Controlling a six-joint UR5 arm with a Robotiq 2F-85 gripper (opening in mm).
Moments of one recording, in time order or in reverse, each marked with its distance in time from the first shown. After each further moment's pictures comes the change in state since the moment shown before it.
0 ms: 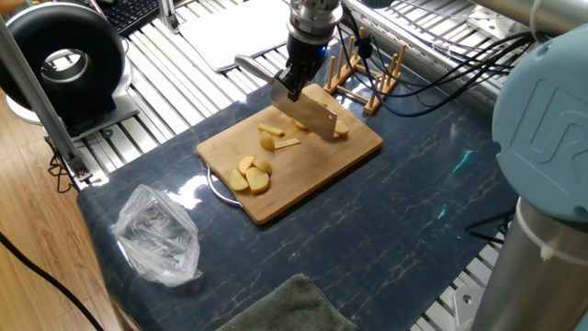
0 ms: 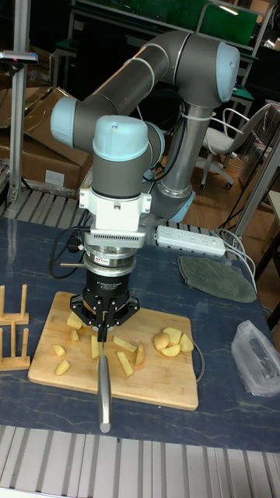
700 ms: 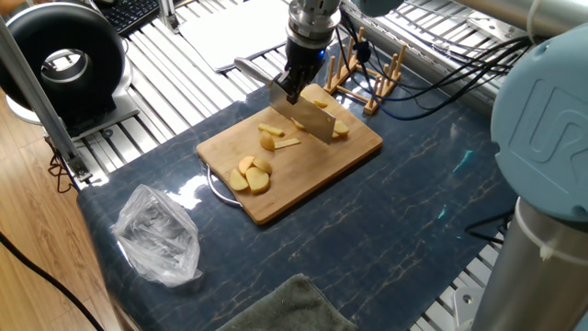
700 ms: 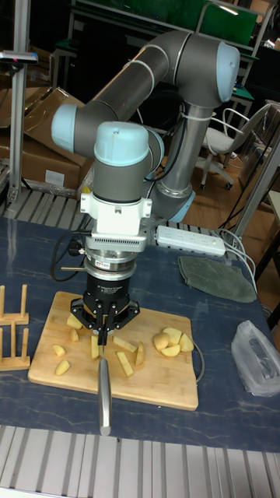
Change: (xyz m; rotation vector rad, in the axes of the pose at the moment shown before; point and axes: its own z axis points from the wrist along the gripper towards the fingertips) arm -0.005 0.001 0.009 0.006 -0.025 0.002
